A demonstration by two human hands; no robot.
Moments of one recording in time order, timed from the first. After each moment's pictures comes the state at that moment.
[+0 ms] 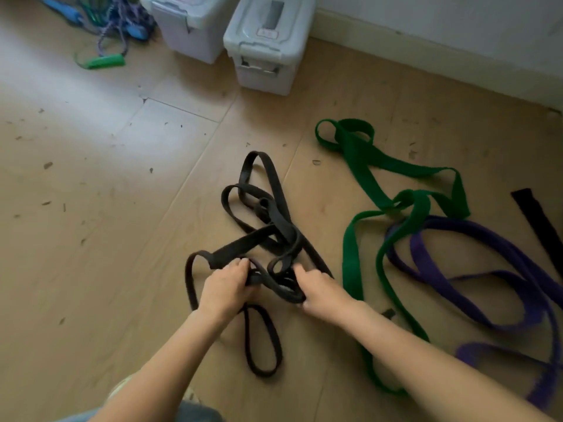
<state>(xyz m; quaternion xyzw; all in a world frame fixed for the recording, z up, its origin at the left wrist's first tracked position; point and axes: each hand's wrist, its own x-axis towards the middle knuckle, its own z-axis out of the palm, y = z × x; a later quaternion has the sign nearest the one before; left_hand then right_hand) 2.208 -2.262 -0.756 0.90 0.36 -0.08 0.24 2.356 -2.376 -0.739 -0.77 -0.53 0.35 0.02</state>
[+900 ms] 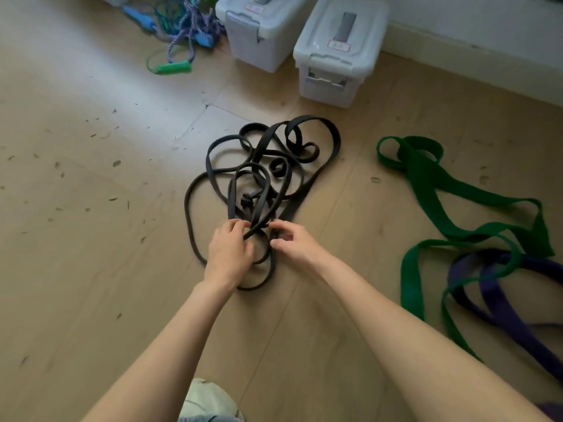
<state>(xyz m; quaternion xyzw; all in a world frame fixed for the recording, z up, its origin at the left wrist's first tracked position) 2.184 -2.164 -0.740 0.82 0.50 0.06 0.28 2.316 -2.217 -0.750 -0.72 -0.34 0.52 0.31</state>
